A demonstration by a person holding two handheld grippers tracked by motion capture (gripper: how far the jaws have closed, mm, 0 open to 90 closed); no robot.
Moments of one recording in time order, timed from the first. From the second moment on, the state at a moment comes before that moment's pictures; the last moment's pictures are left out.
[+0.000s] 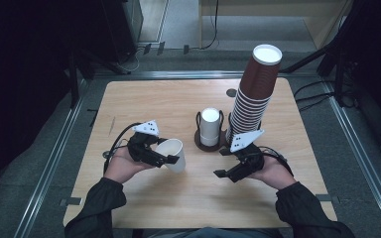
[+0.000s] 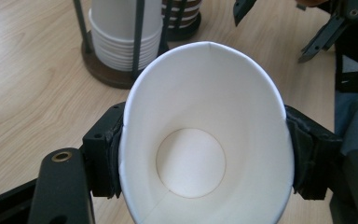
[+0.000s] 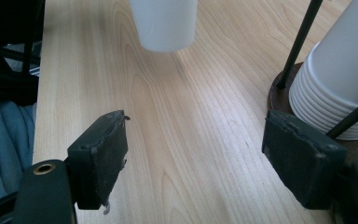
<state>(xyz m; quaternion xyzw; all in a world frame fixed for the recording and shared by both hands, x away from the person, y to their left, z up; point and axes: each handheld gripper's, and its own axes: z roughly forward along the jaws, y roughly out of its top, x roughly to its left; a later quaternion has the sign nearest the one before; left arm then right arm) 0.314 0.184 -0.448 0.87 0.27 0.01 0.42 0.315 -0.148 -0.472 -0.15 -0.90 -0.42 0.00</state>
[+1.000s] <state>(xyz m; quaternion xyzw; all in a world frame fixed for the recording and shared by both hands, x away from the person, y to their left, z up) 0.330 0.252 -0.461 0.85 0.34 0.06 0.39 0.322 -0.147 -0.478 -0.15 -0.90 -0.41 0.02</state>
